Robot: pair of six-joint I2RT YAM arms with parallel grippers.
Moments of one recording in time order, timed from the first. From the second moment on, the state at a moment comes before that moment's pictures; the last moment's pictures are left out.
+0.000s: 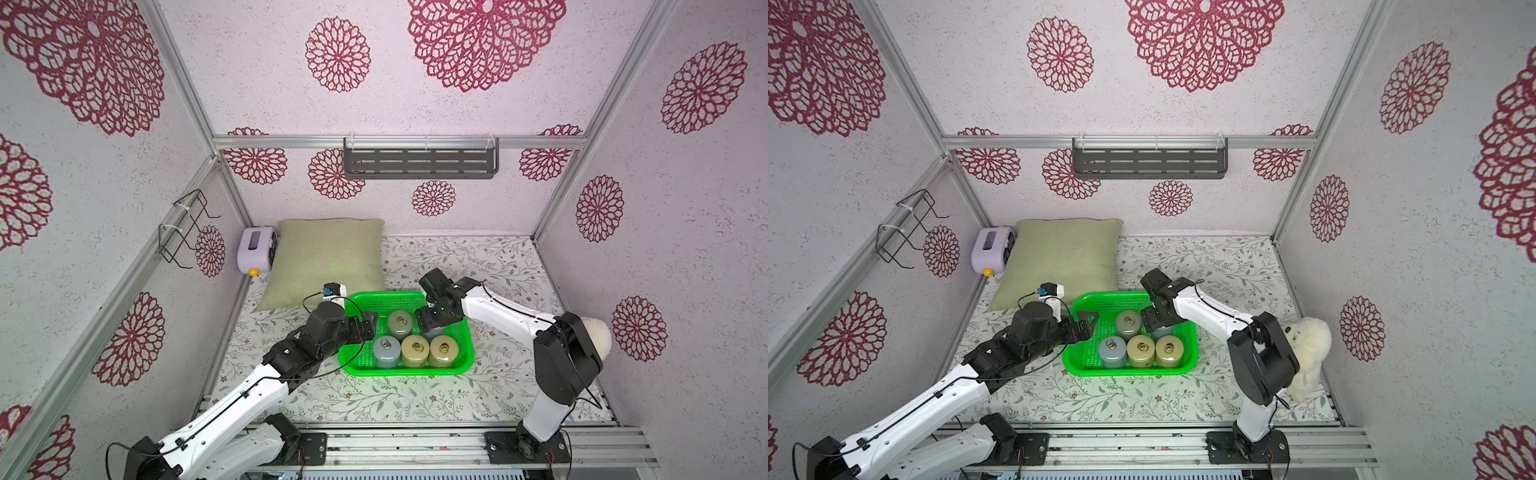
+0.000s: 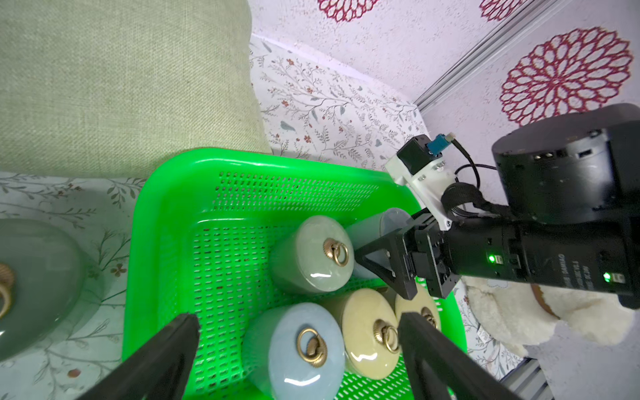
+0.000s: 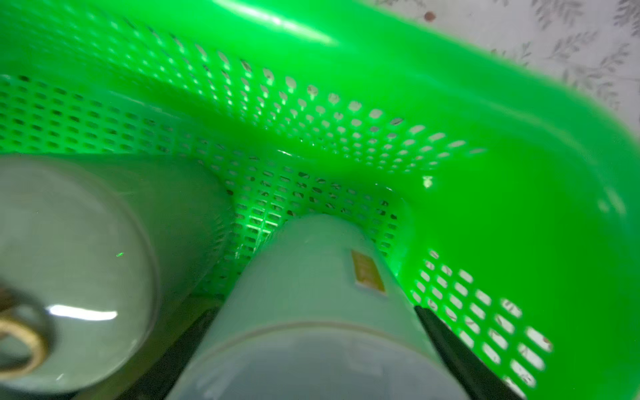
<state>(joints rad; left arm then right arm) -0.67 0.96 0.75 -0.33 -0.12 -0.69 0.66 1.72 1.32 -0.83 0.09 0.29</state>
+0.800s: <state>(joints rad) -0.70 0.92 0.71 -0.27 -0.08 -0.66 0.23 1.42 1.18 -0.92 0.15 0.31</state>
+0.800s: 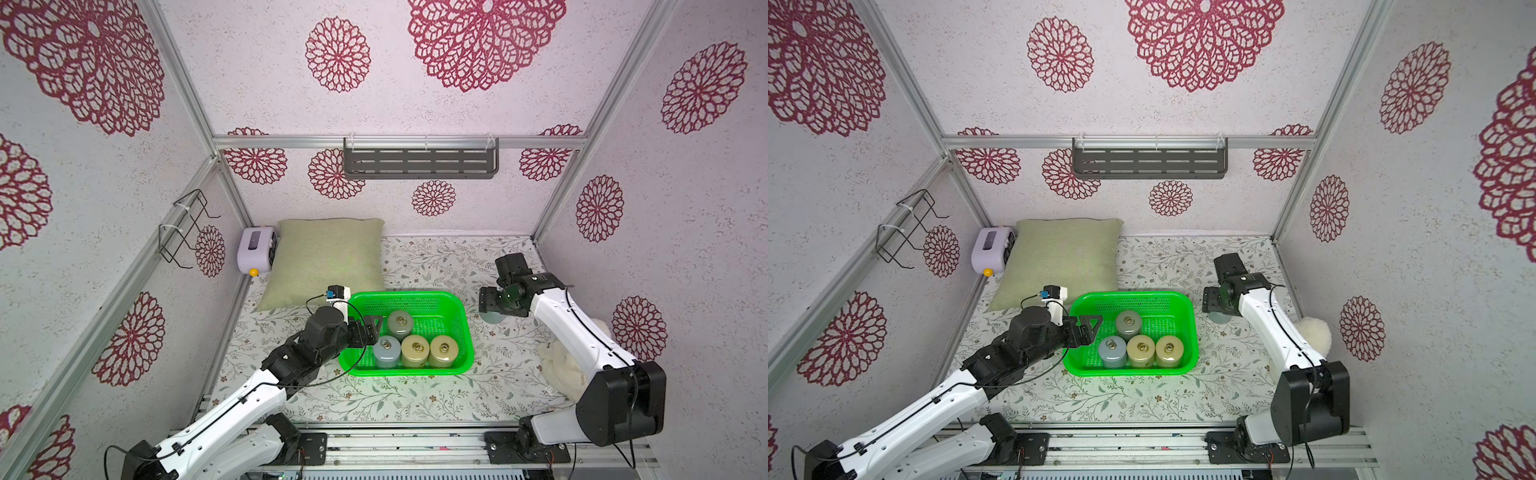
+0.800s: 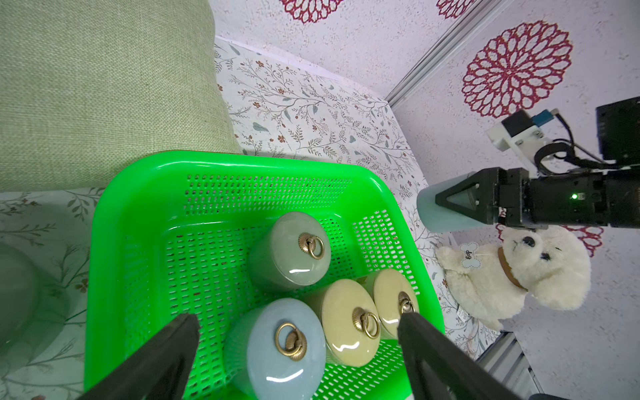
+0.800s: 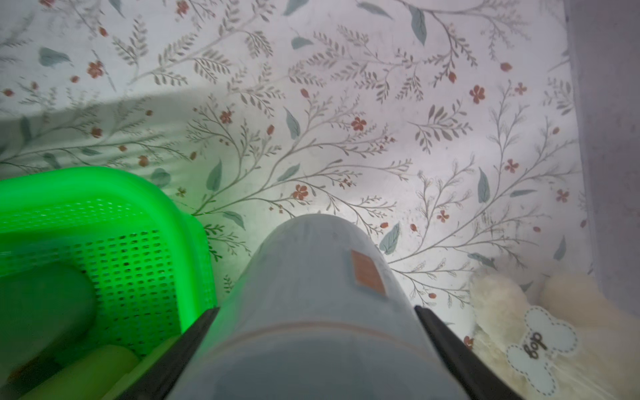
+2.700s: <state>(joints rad) -0.70 1.05 0.72 -0.31 -0.19 -0.63 0.26 1.18 0.95 -0.55 0.06 0.39</state>
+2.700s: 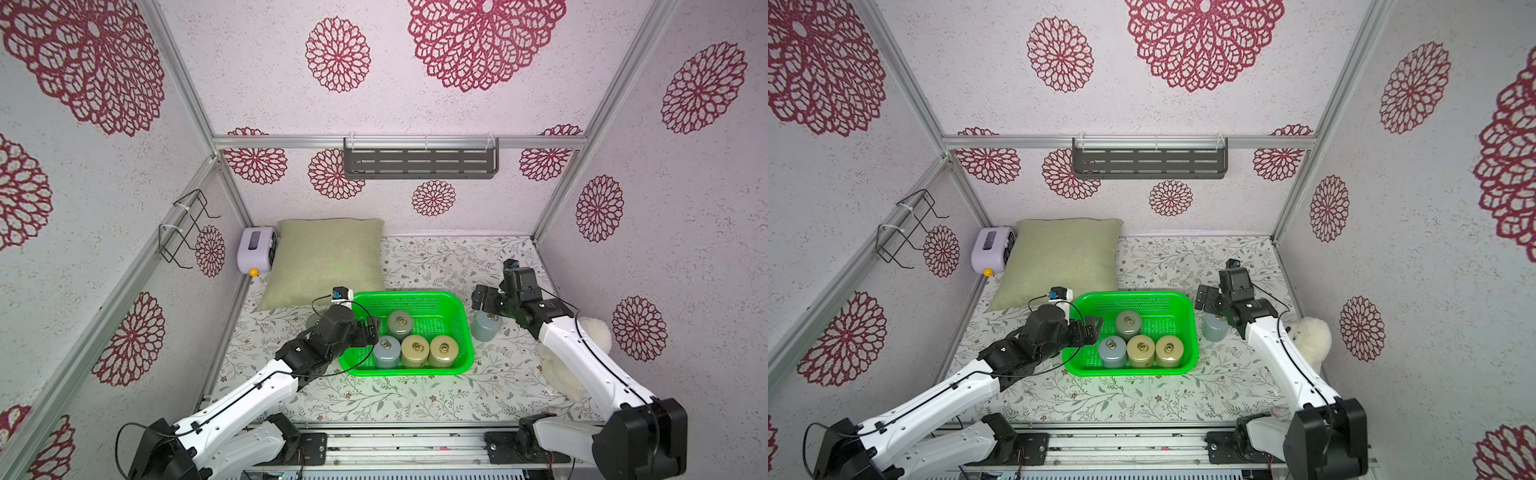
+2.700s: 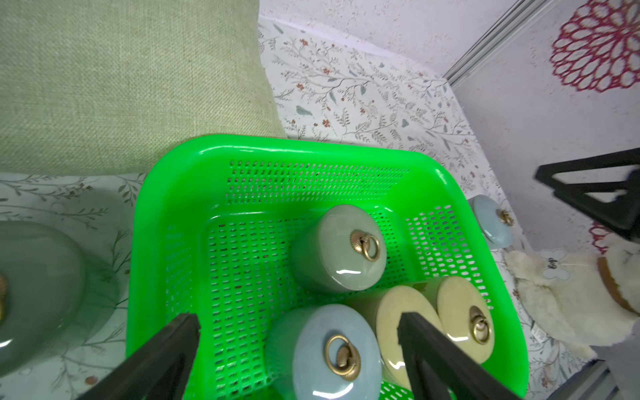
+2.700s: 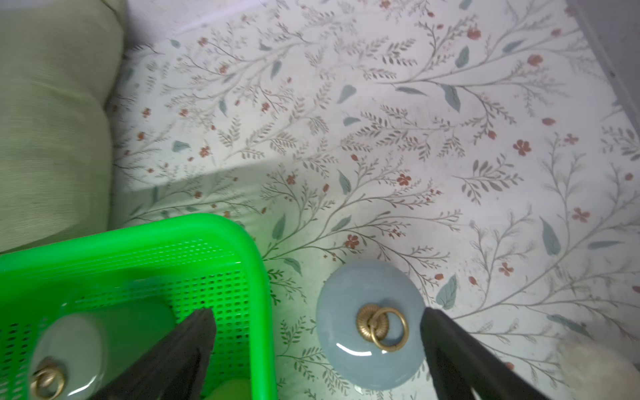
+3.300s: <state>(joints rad) -0.71 1.45 1.22 -0.75 -0.11 -0.63 0.32 0.87 0.55 -0.15 -0.32 0.41</state>
